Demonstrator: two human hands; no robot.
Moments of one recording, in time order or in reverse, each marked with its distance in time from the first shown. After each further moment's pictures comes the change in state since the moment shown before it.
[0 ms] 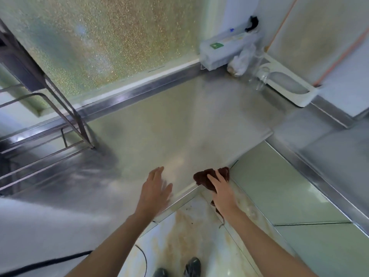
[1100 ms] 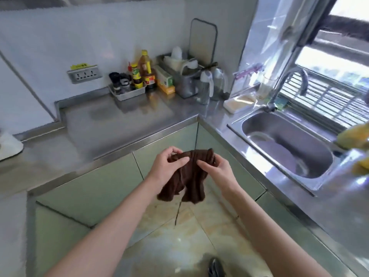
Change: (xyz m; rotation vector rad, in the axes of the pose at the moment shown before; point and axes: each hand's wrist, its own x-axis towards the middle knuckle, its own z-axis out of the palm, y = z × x) left_hand -0.278 0.291 0.209 -0.136 -1.392 0.809; right_hand -0.438 0.101 -0.117 1.077 1.447 0.645
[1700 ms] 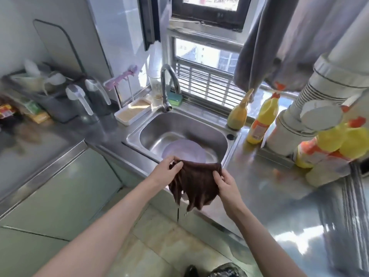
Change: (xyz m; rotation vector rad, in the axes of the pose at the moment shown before) left_hand 0.106 0.036 0.352 0.327 -0.550 0.052; right_hand -0.020 0.074 -0.341 0.215 0.546 0.146
